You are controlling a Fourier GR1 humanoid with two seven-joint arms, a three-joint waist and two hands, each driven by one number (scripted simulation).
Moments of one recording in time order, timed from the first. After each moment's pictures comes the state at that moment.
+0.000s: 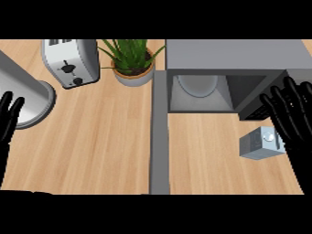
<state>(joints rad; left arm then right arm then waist) 0.09 0.12 0.13 -2.10 0.26 -0.12 0.07 -0.01 -0.09 0.05 -2.21 -0.32 0.09 0.27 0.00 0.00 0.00</state>
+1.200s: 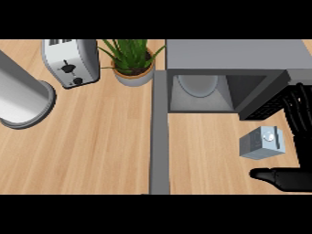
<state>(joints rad) 0.31 0.10 0.28 -2.18 0.39 -0.31 0.02 0.05 -0.10 -0.12 -1.94 -0.20 0.10 0.09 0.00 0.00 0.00</state>
